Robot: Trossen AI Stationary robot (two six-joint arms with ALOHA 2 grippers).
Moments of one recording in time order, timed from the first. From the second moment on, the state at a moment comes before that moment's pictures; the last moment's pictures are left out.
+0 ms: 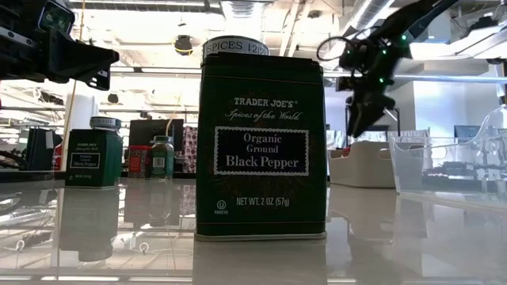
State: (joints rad) left arm 0.01 0.02 0.01 0.05 0.12 0.09; right arm -0.79 1.42 1.05 -0.68 -0.10 -0.71
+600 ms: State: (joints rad) left arm 0.01 0.02 0.01 0.05 0.11 0.09; right arm -0.67 1.42 1.10 -0.76 -0.05 -0.31
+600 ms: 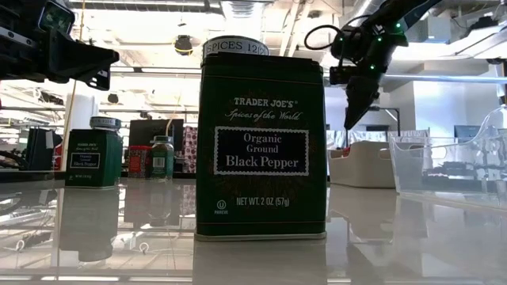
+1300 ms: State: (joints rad) left arm 0.01 0.02 0.01 0.05 0.12 0.09; right arm -0.49 1.11 1.10 -0.75 0.14 0.00
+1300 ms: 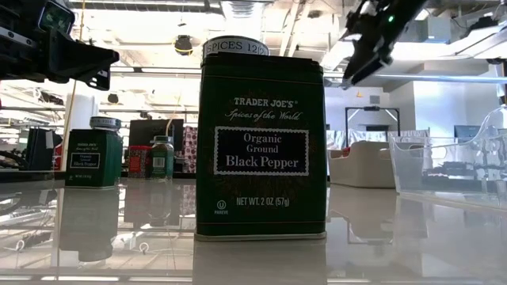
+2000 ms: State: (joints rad) left arm 0.01 0.02 0.01 0.05 0.11 0.07; right arm 0.32 1.01 0.98 -0.93 0.69 0.77
